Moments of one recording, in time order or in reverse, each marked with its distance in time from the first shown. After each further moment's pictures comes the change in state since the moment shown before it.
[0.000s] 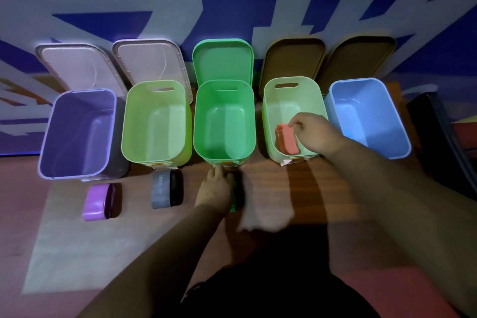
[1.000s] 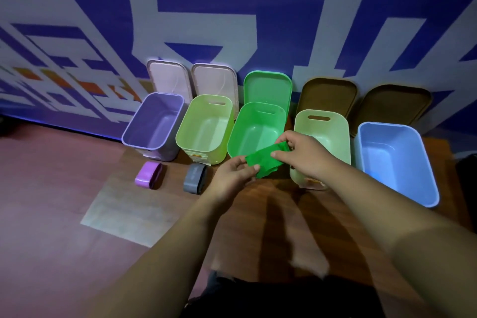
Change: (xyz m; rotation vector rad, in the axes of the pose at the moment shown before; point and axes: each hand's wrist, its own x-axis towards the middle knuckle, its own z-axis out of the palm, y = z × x) left_hand -0.074 0.045 -0.083 -1.872 0.242 -0.167; right_hand -0.068 -0.075 -0.017 0.277 -0.145 -0.364
